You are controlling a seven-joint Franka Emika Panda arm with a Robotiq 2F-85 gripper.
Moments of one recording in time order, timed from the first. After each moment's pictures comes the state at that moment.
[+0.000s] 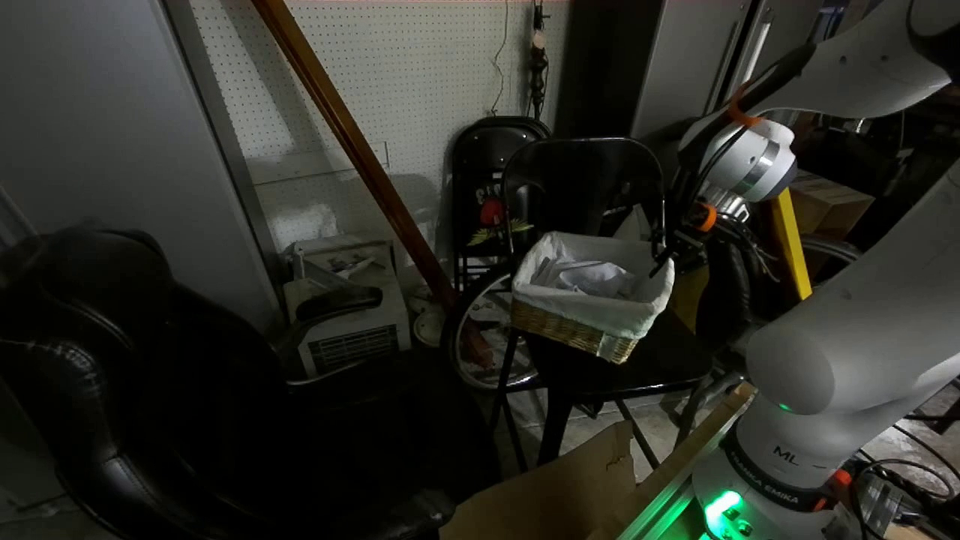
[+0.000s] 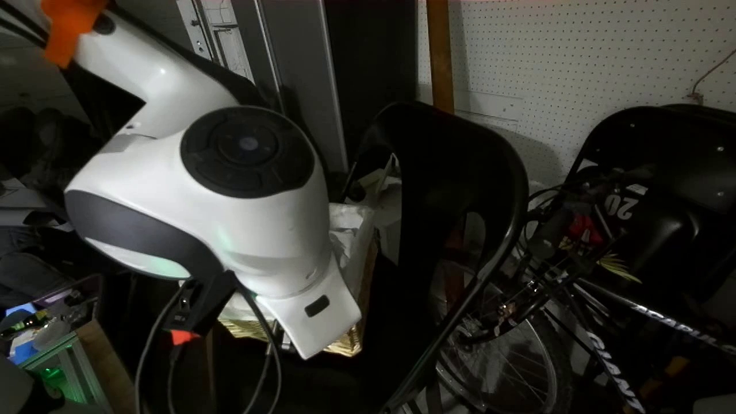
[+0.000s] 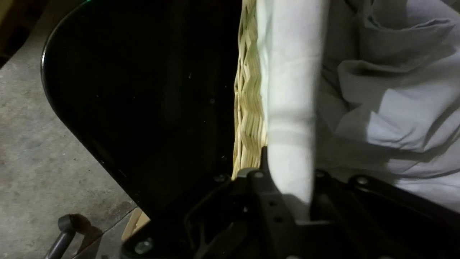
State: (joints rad) arm -0.36 -0.14 -0.42 -2.57 0.42 2.30 -0.05
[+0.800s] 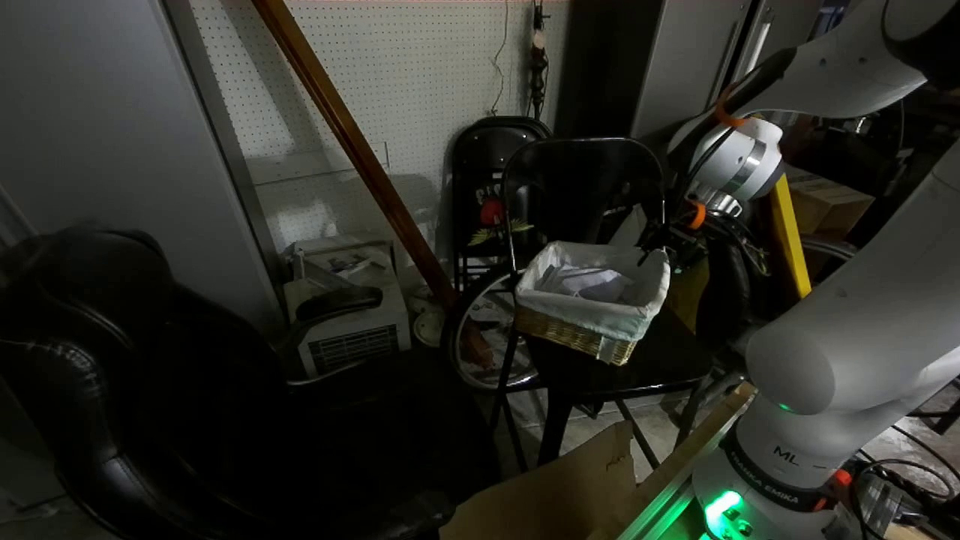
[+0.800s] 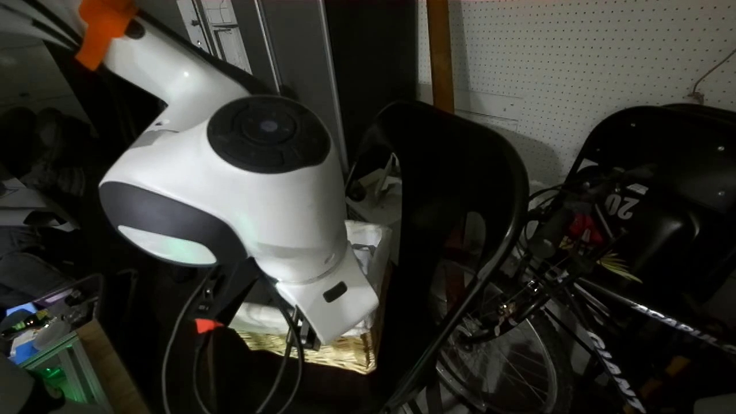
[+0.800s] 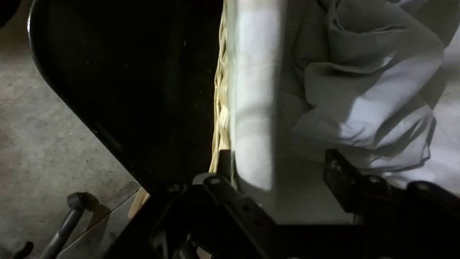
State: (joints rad) arm -0.36 -0.09 -0.39 -2.53 0.41 2.36 -0.01
